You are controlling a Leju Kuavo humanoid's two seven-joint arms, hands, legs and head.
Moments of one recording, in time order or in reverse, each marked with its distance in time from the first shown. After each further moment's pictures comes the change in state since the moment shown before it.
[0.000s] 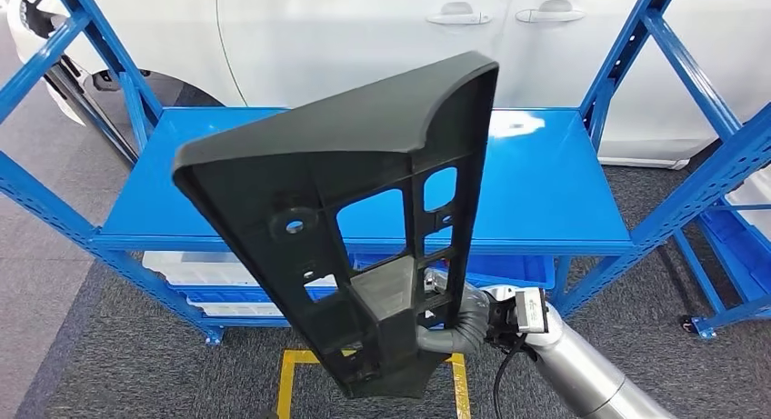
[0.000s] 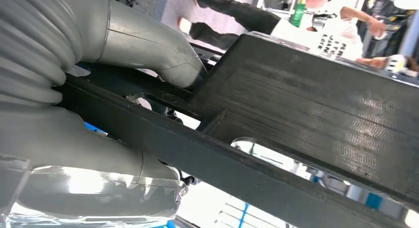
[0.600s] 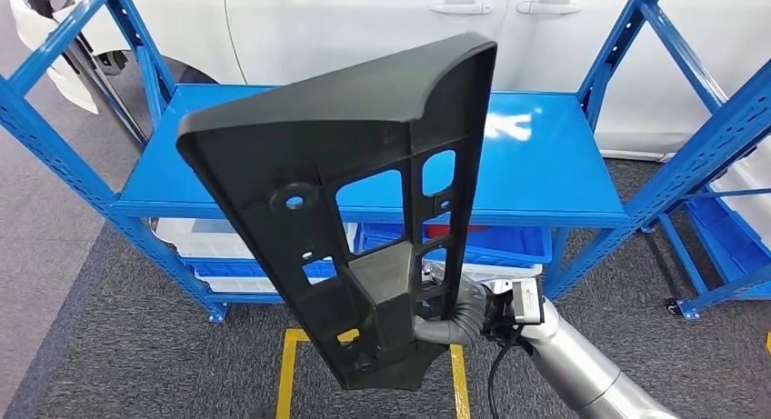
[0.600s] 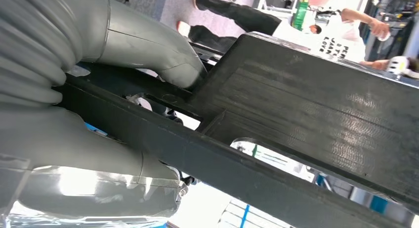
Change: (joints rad) left arm -0.006 0.001 0.003 0.000 0.001 -0.008 -0.006; right arm -0.030 0.006 -0.006 0.028 -0.015 -0.002 0.001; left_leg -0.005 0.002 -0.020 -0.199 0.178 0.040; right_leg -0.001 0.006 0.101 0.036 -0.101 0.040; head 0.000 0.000
